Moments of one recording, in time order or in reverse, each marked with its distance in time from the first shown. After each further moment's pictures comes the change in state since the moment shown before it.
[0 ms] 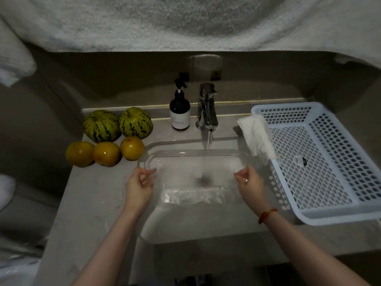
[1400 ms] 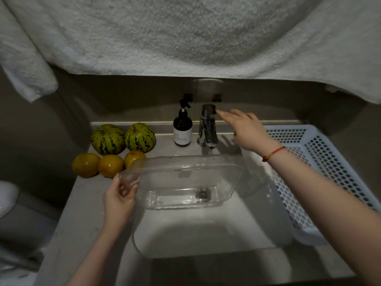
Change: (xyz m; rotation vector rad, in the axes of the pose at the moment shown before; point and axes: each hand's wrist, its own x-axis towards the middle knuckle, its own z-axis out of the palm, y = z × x) left_hand -0.009 0.023 -0.033 -0.084 0.222 0.283; right_hand 0.094 -0.159 -0.064 -0.827 -0.173 -0.711
